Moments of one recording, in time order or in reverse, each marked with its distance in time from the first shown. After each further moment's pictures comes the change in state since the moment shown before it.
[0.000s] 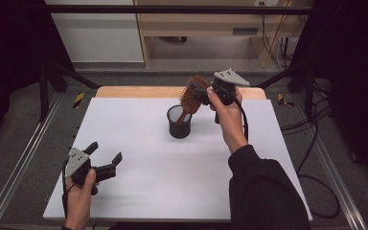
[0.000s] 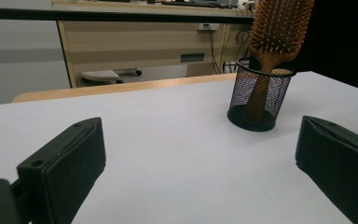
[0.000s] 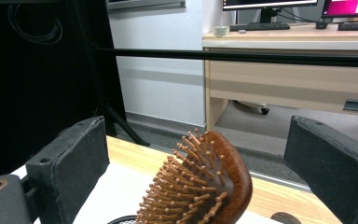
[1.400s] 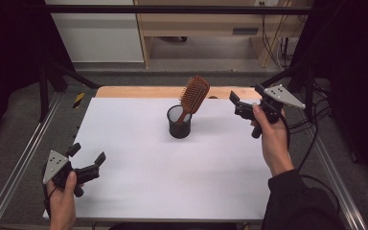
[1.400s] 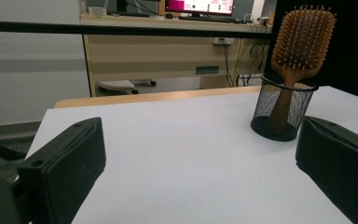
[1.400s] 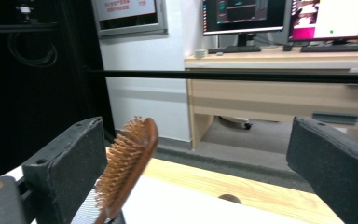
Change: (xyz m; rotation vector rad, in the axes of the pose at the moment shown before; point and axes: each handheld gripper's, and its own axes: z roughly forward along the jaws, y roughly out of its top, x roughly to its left) left arm 0.031 0.002 -0.030 -0.061 0.047 -0.026; right arm -0.065 -0.010 -0.105 -0.102 -0.036 0.008
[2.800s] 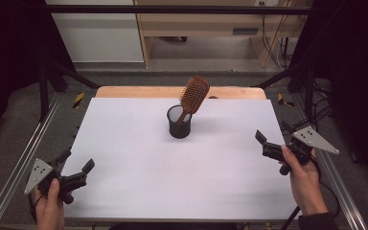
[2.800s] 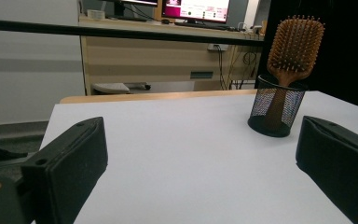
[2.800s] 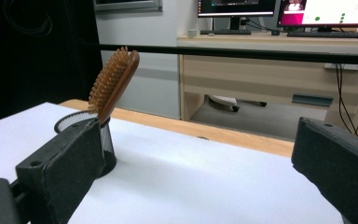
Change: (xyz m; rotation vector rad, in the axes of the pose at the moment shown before) left arm 0.019 -0.009 -0.027 -0.020 -0.033 -0.022; right arm -0.032 -0.059 -0.100 0.060 -0.006 -0.051
